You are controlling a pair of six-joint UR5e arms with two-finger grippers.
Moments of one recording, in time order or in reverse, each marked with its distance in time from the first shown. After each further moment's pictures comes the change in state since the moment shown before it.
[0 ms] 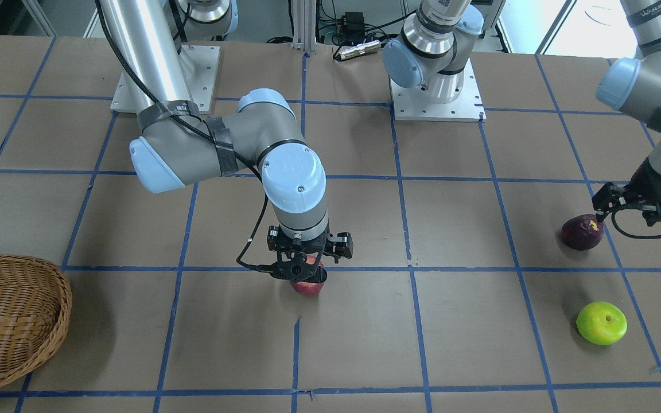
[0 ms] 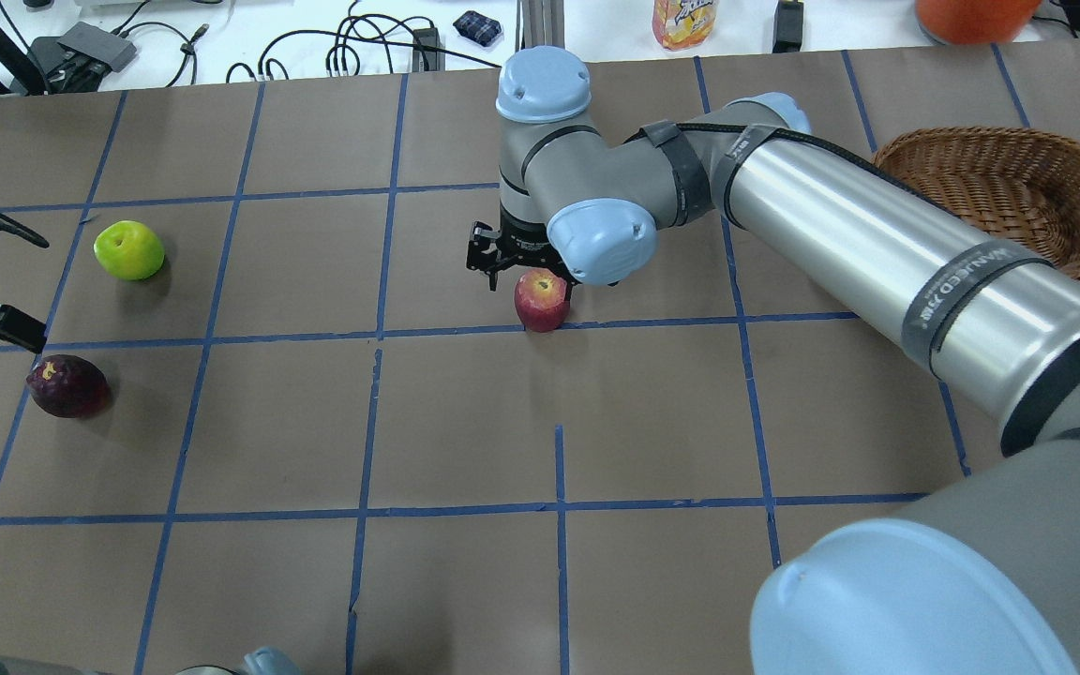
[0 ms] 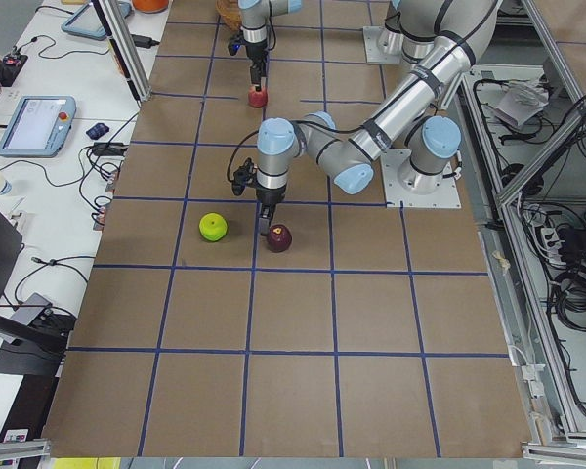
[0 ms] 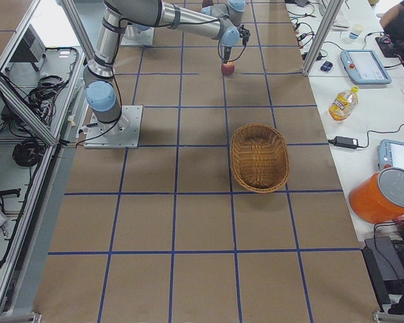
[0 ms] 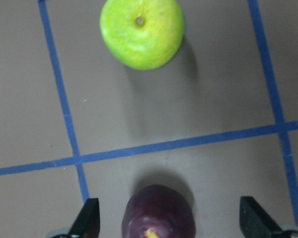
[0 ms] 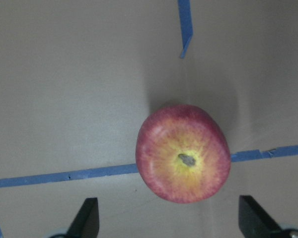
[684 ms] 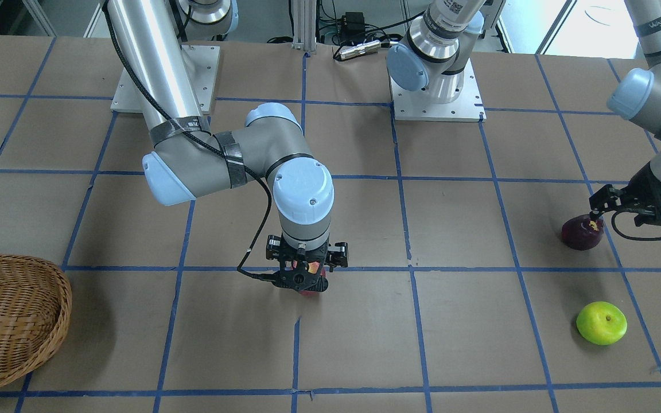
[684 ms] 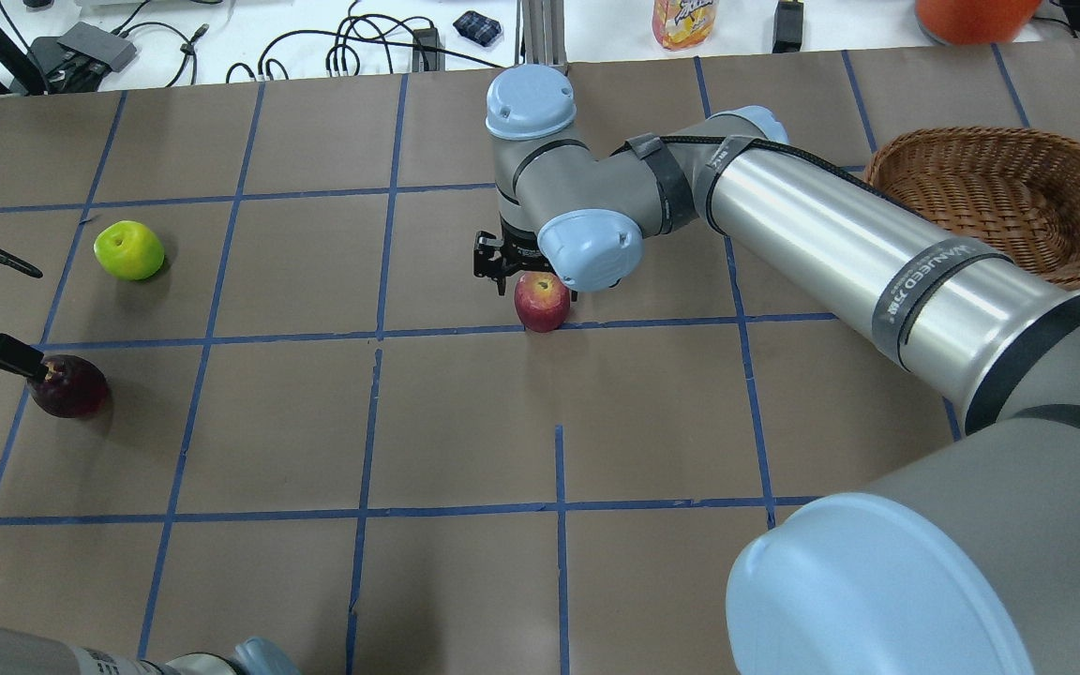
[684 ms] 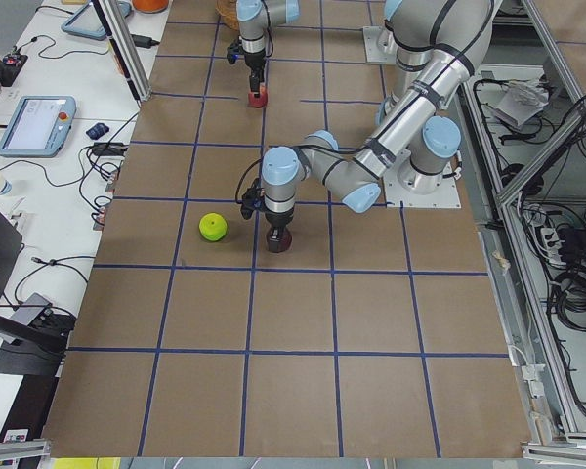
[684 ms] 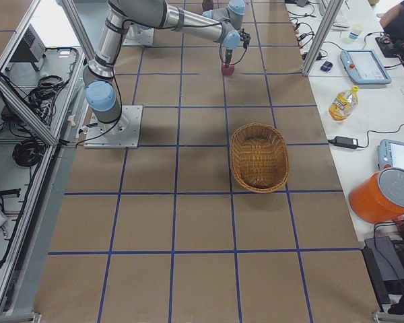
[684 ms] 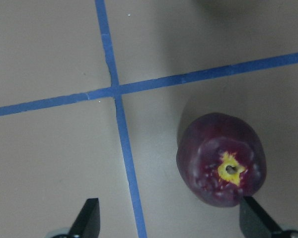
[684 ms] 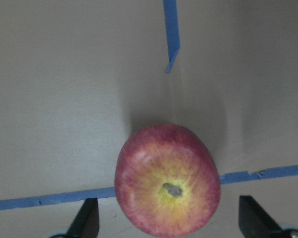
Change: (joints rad) left arm 0.038 -0.062 0.009 -0.046 -0.044 0.028; right arm 0.006 0.029 -0.006 -0.011 -0.081 -0.010
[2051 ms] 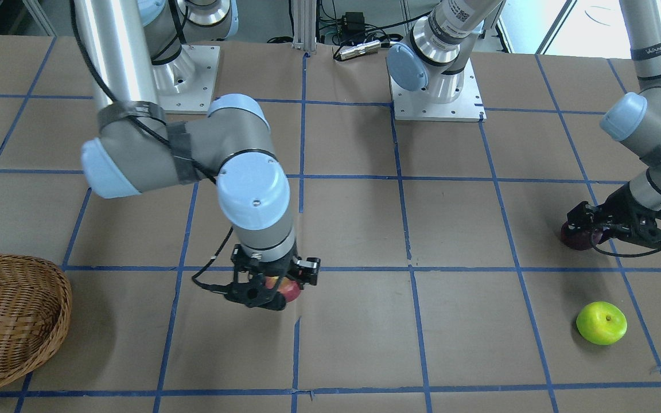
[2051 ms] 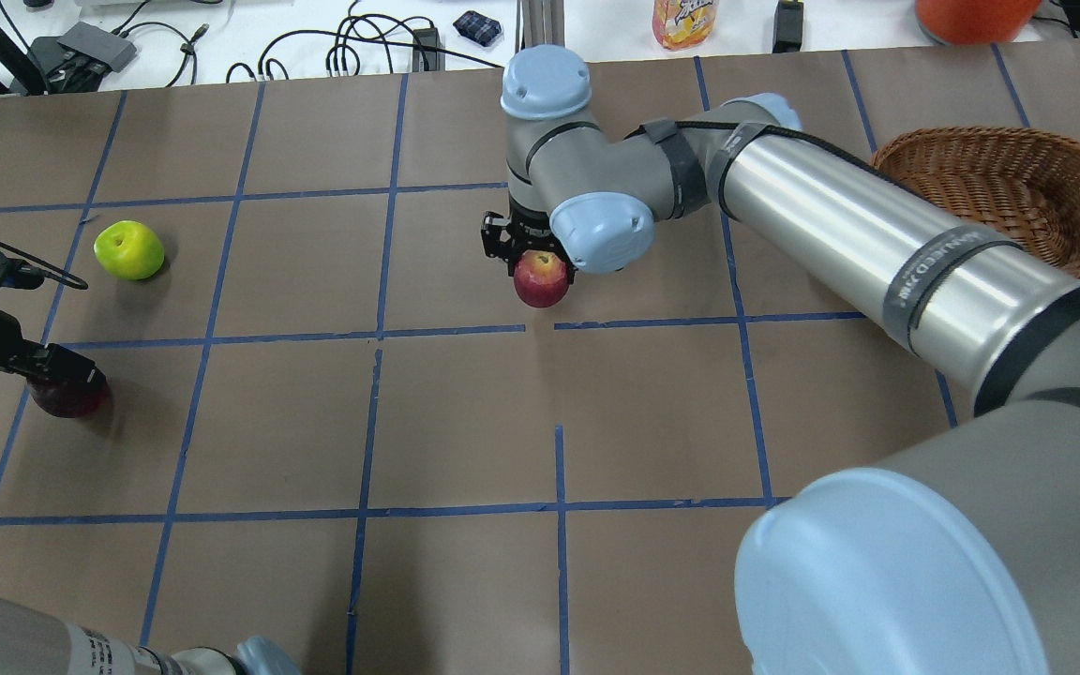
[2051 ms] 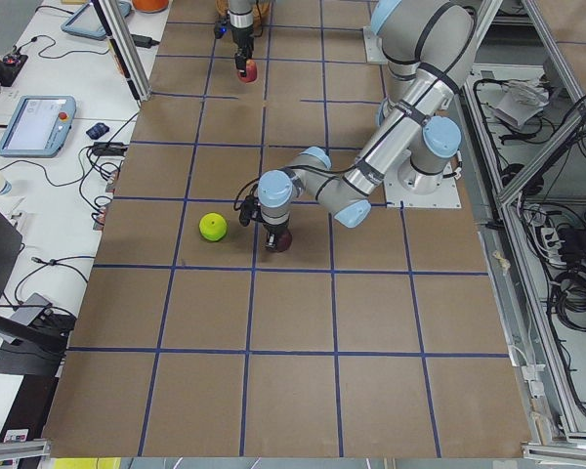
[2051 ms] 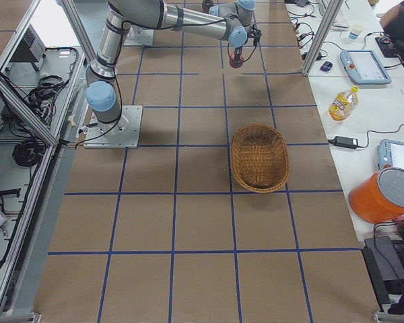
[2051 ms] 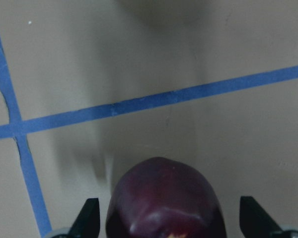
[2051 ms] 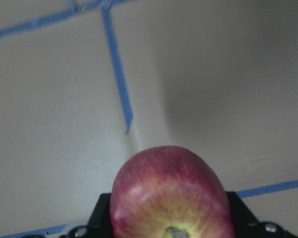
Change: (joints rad) left arm 0.004 -0.099 -0.002 -0.030 -0.120 0.040; right arm -0.146 -0.064 -0.096 0.105 0.027 -0.012
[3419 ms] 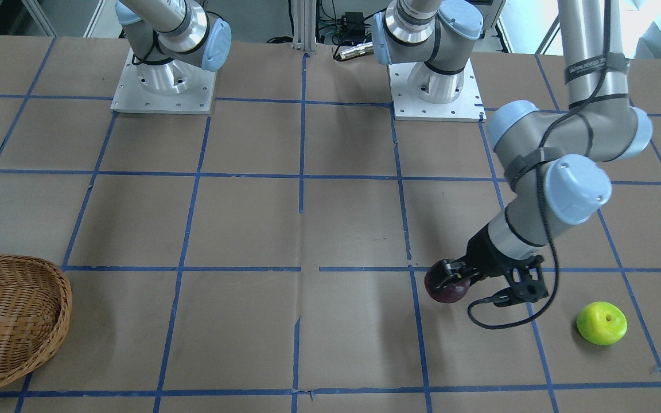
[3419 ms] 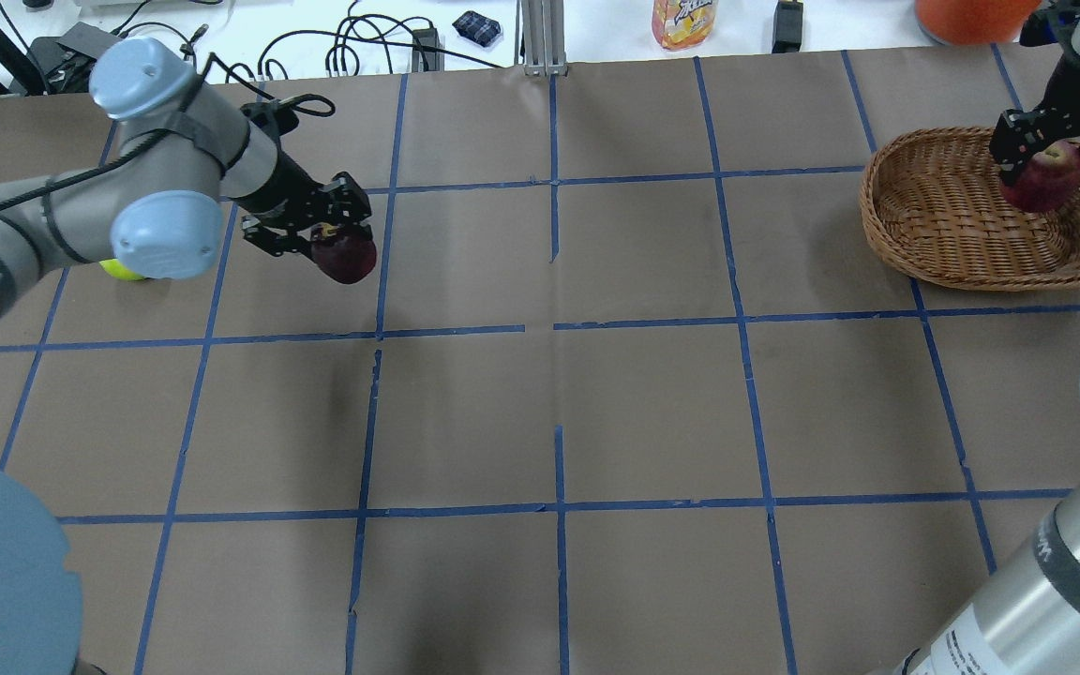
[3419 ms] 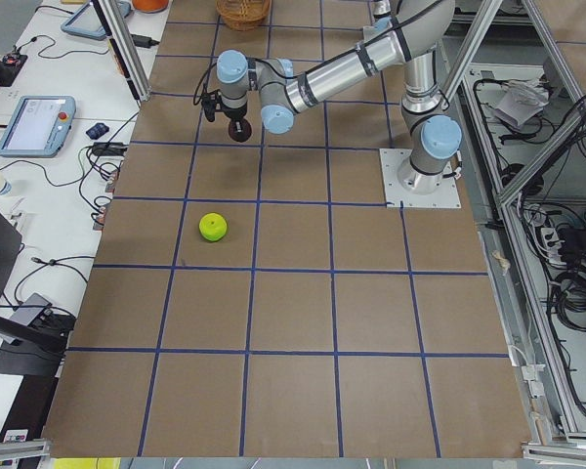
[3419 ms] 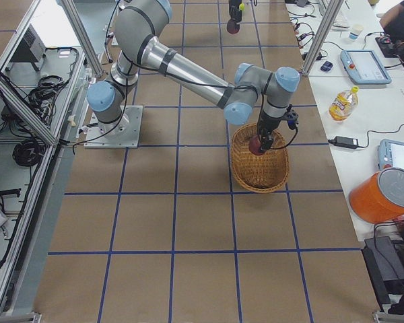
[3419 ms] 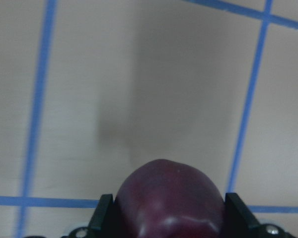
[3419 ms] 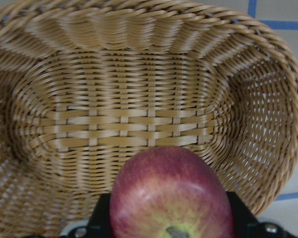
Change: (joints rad) left arm -0.684 -0.038 0.193 -0.010 -0.141 -1.182; right arm -0.686 0.035 -0.044 0.009 -0.267 -0.963
